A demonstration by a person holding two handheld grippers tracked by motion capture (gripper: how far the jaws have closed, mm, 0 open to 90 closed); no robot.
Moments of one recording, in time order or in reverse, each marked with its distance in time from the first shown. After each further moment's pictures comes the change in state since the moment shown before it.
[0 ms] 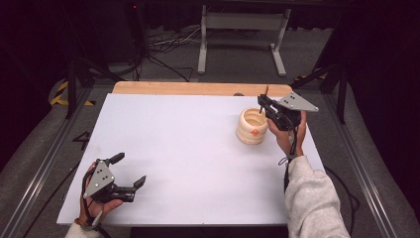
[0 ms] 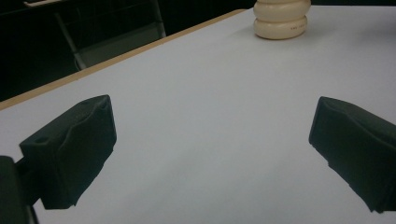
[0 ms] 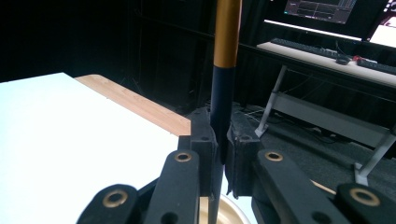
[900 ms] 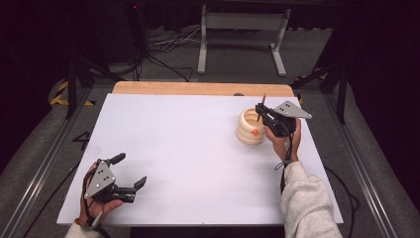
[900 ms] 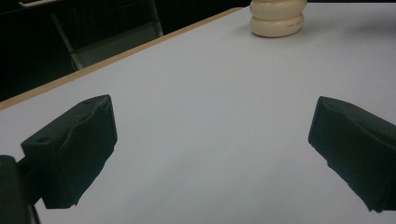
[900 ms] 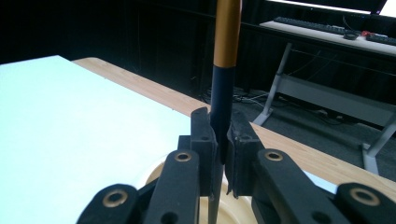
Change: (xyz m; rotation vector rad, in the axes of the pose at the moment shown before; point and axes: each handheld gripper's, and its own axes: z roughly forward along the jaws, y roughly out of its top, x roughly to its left) left arm -0.001 0.000 0.000 0.001 -0.011 0.007; right arm 0.003 -0.036 0.009 0.048 0.004 0.044
